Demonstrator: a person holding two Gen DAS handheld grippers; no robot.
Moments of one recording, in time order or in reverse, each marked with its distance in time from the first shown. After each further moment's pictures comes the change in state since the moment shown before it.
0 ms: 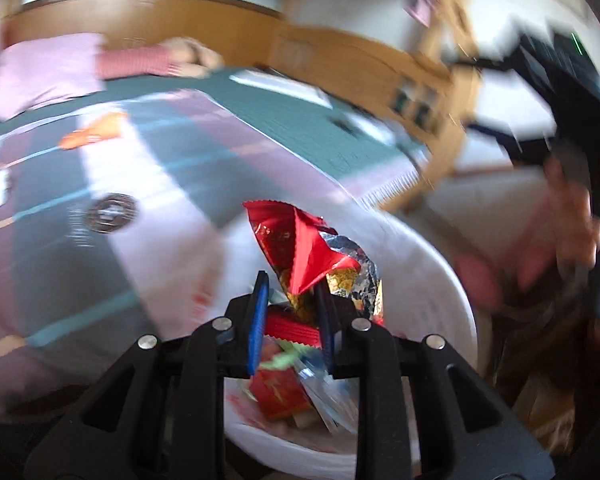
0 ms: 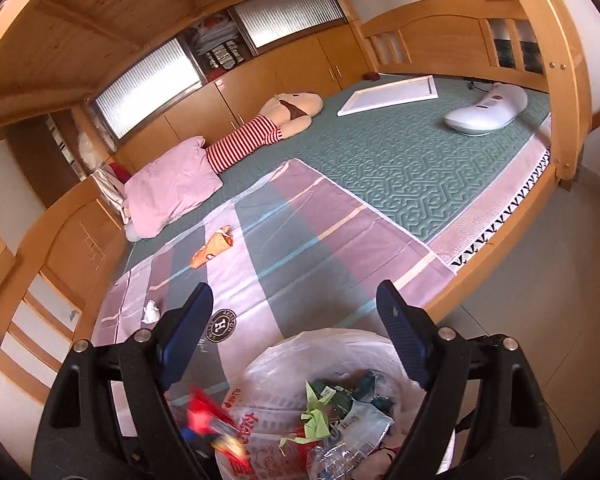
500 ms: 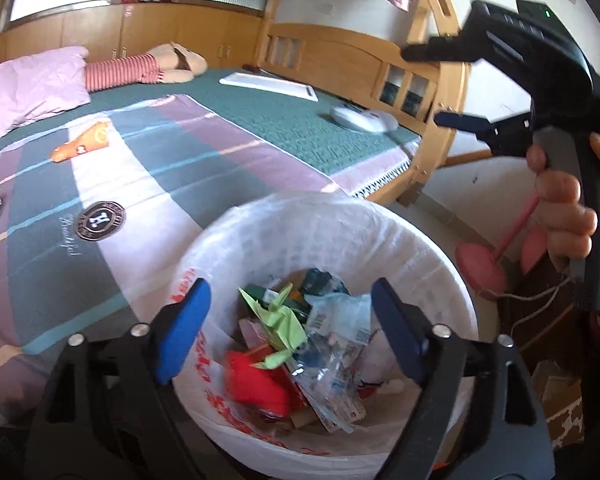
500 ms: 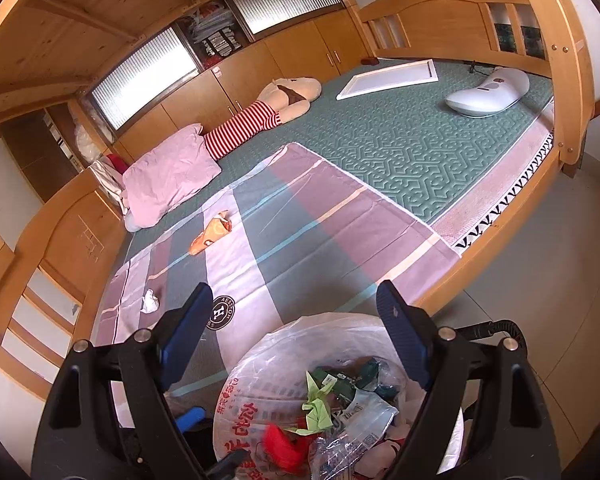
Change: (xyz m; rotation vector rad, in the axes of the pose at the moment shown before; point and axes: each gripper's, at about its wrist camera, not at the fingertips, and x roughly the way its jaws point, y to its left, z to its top) left arm -0.001 -0.008 -0.003 0.020 -0.032 0.020; right arm 0.013 -0.002 -0.009 0.011 0.051 0.011
